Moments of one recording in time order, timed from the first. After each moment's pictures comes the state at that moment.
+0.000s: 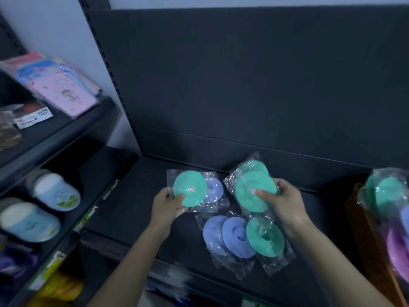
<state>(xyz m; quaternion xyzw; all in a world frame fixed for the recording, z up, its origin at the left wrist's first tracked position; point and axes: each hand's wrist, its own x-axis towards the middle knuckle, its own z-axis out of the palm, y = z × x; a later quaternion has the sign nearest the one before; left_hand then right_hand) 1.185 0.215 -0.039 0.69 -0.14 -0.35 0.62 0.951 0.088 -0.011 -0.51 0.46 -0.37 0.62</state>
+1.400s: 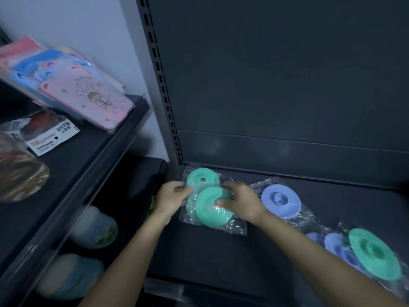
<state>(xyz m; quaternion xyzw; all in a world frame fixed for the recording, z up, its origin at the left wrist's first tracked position) 1.417 0.206 -0.062 0.74 -0.26 -0.40 0.47 1.231 0.131 -0.048 -0.79 0.46 -0.11 0.39</state>
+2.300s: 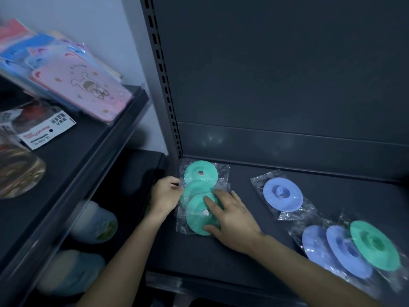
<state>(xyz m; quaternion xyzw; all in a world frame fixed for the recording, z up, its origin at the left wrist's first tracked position) 1.431 0.214 -0.069 0.83 -0.33 -0.27 0.36 1.231 0.189 -0.079 -0.94 0.31 -0.06 0.14</state>
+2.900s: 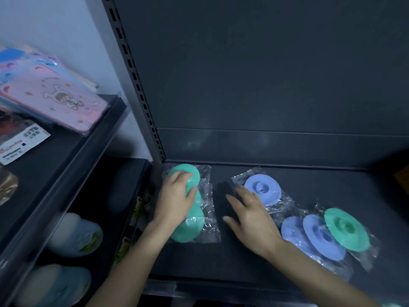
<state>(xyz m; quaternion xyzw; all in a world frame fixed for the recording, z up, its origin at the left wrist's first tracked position) 1.370 0.212 -0.038 0.75 -0.59 -0.09 0.30 1.163 0.192 -0.045 -0.88 0.44 -0.12 0.14</state>
